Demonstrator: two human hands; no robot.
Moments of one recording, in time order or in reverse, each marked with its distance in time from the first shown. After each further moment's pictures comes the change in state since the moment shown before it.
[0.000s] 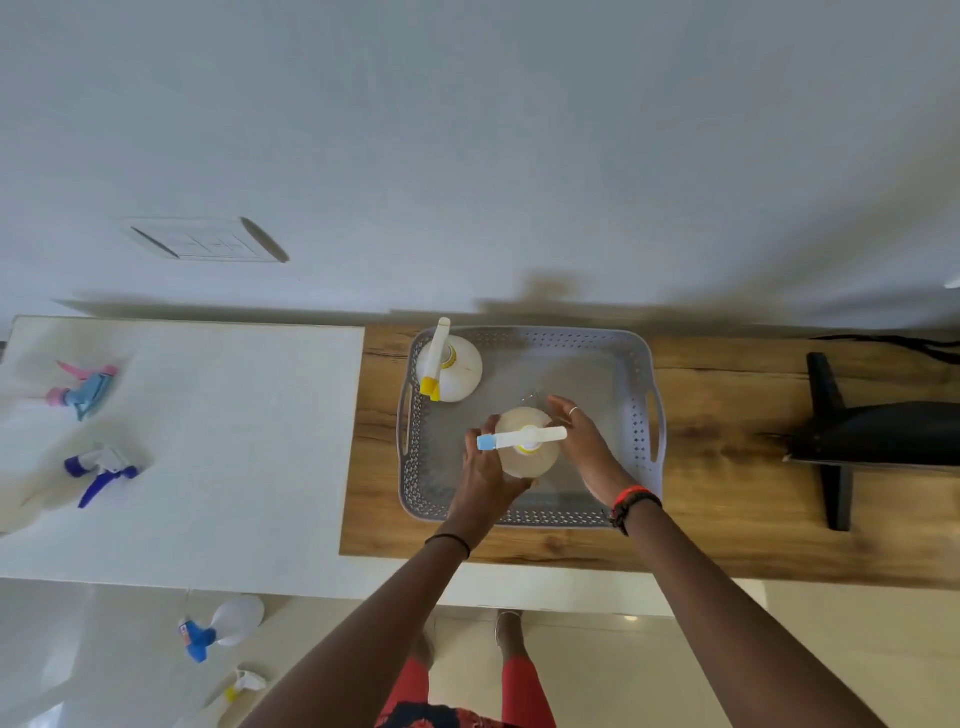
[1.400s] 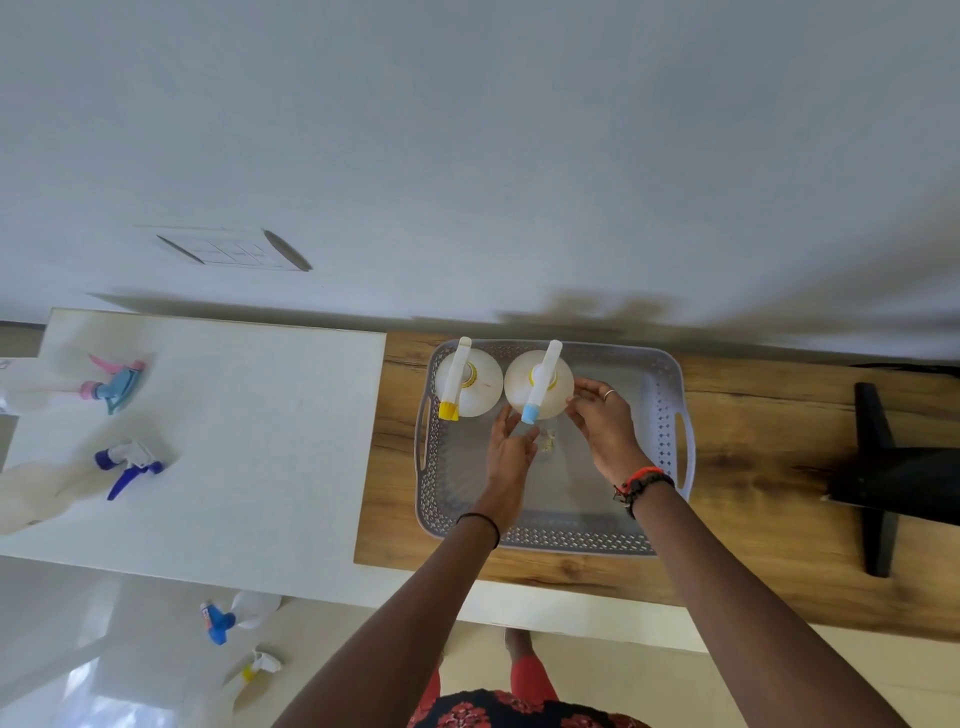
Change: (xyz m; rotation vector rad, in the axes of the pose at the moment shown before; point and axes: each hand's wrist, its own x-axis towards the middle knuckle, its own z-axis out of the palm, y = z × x) left_hand 0.050 0.036 -0.011 -1.102 0.105 -0.560; right_hand 0.043 -0.039 0.001 0.378 0.163 0.065
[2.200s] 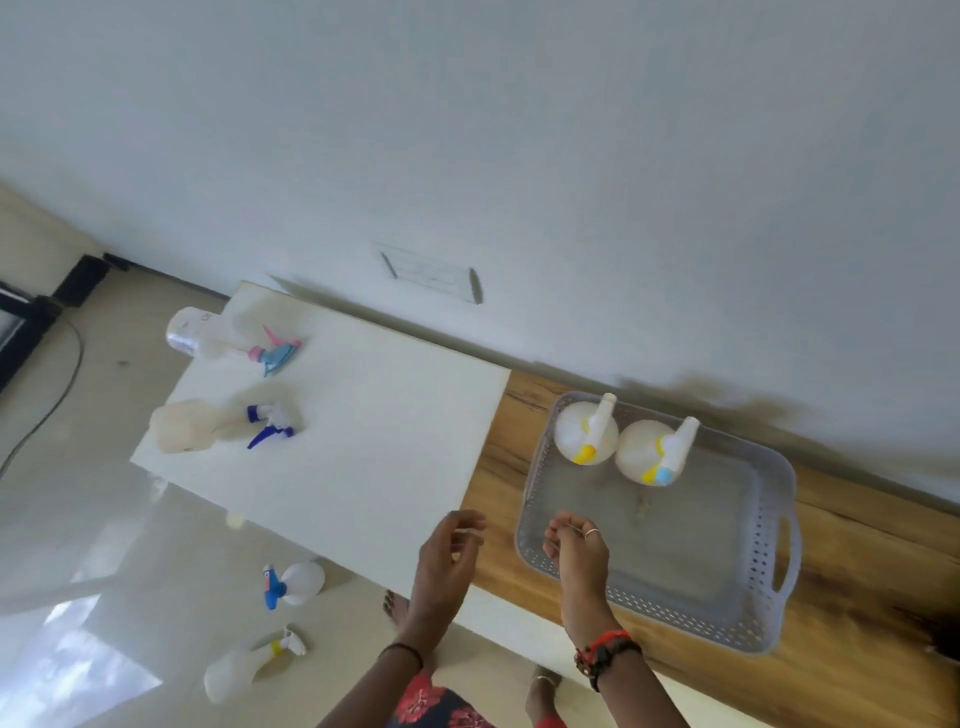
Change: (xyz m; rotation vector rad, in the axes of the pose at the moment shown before) left_hand -0.105 0.007 -0.198 0.591 0.280 0.488; right_hand -0.132 0.078 0.111 -0.065 0.010 0.114
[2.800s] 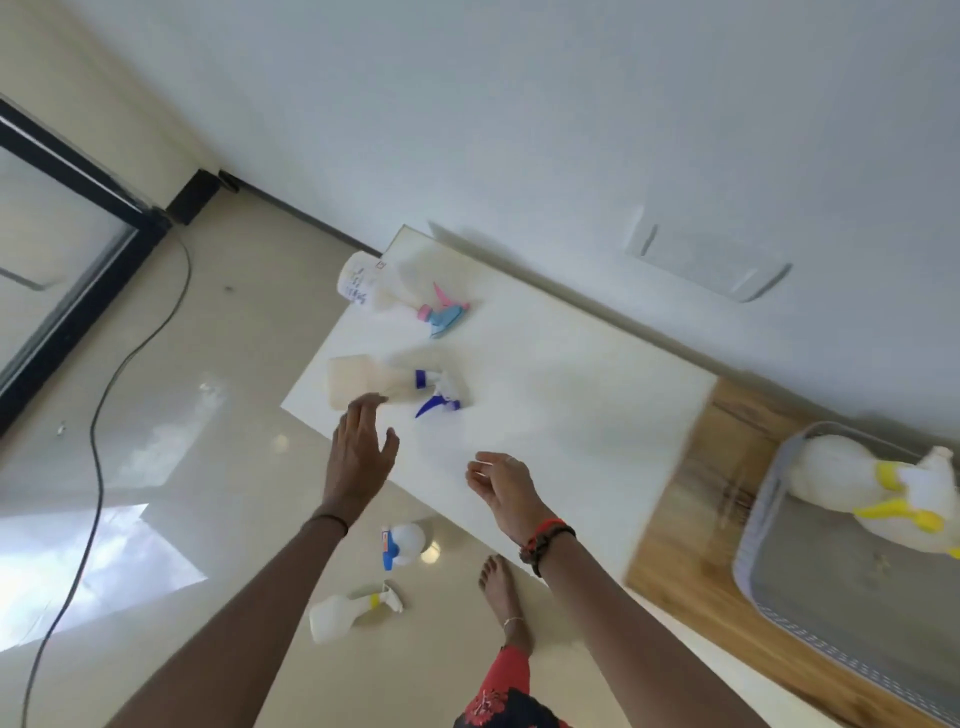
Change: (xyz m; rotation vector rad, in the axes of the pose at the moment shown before) left_hand 0.123 -0.125 -0.340 0.624 0.310 0.035; right_hand -0.069 0.074 0.337 -0.068 -0.438 0.372
